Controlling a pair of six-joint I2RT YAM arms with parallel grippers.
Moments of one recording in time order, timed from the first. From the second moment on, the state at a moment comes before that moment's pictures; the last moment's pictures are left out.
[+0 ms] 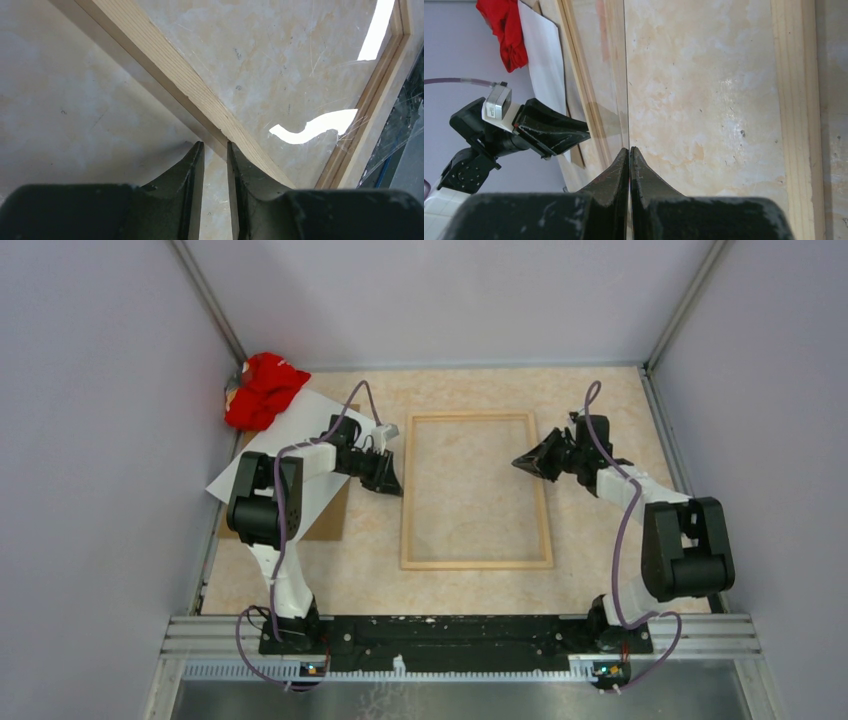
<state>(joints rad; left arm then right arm) -0.17 1.92 1.12 -0.33 0.84 0.21 0.11 1.52 0.82 0.02 -0.51 0.88</state>
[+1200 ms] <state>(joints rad) -0.17 1.94 1.13 -0.34 0.85 0.21 0.12 1.51 0.78 0.39 -0.70 0.93</state>
